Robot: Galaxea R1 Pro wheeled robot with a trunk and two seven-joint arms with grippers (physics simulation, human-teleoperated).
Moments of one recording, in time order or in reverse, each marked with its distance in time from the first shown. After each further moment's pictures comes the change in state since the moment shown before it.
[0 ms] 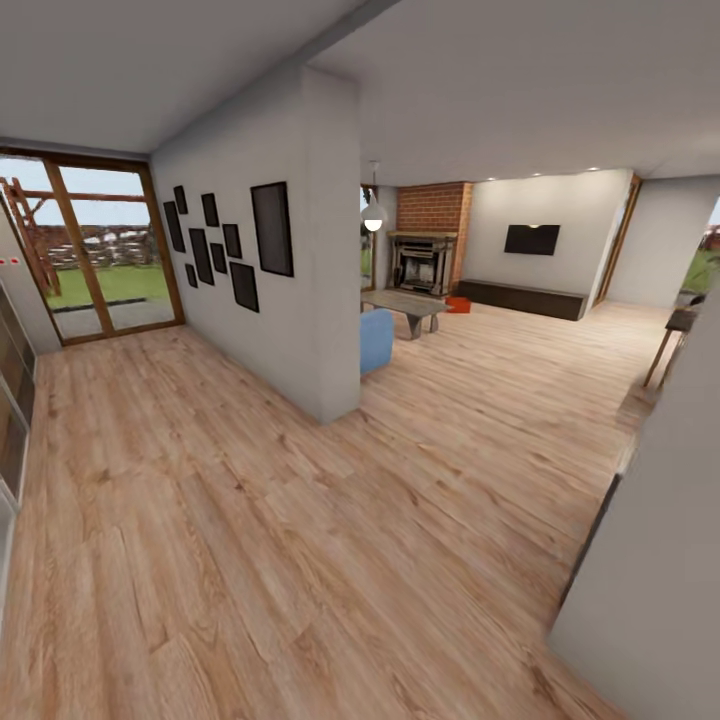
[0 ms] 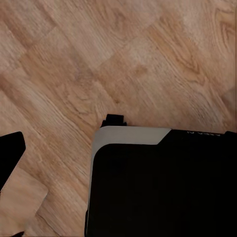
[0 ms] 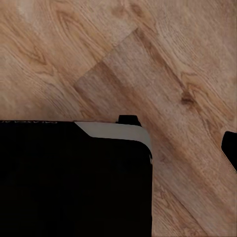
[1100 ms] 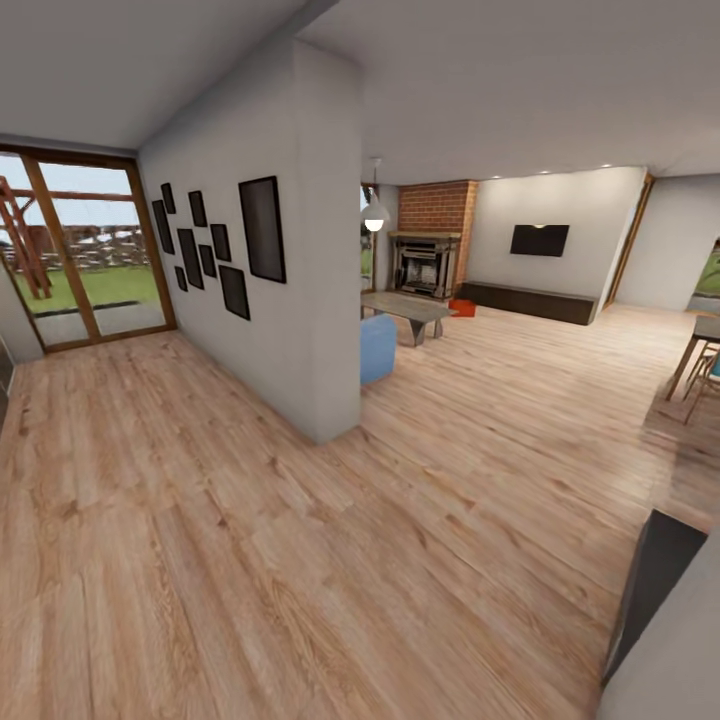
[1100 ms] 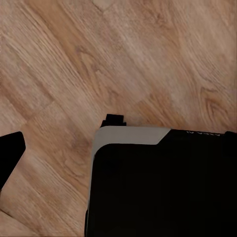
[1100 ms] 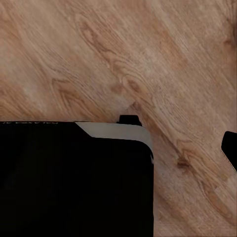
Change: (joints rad) left arm 0.000 -0.001 0.000 0.000 -0.001 0.000 0.000; right arm 0.000 0.000 -0.004 -0.001 -0.006 0.000 0.002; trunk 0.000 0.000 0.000
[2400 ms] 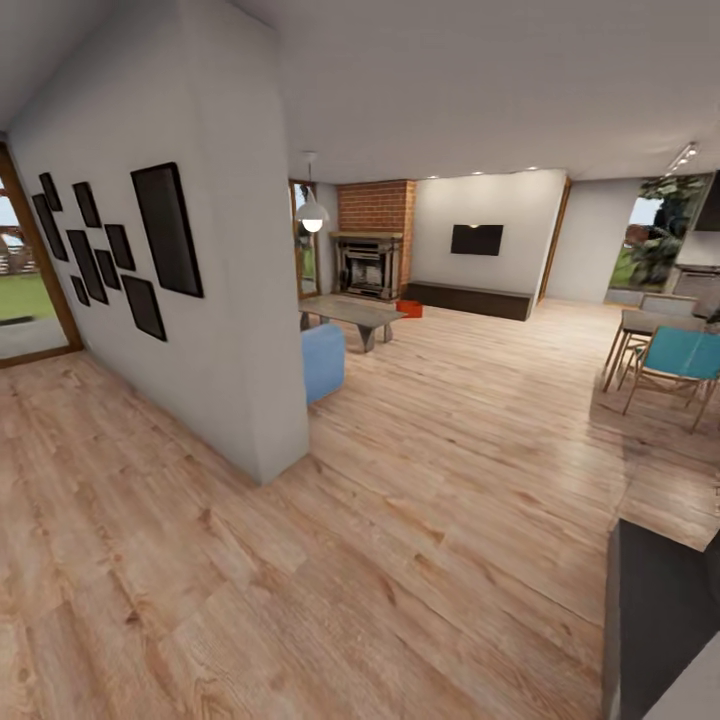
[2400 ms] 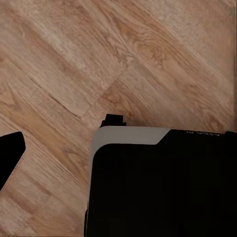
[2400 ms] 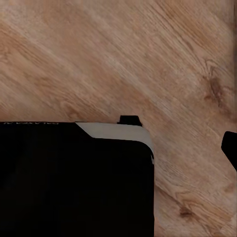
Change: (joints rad) left arm 0.000 -0.001 0.000 0.000 0.000 0.000 0.000; right arm 0.000 0.000 0.000 -0.001 -0.001 0.000 0.000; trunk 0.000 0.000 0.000
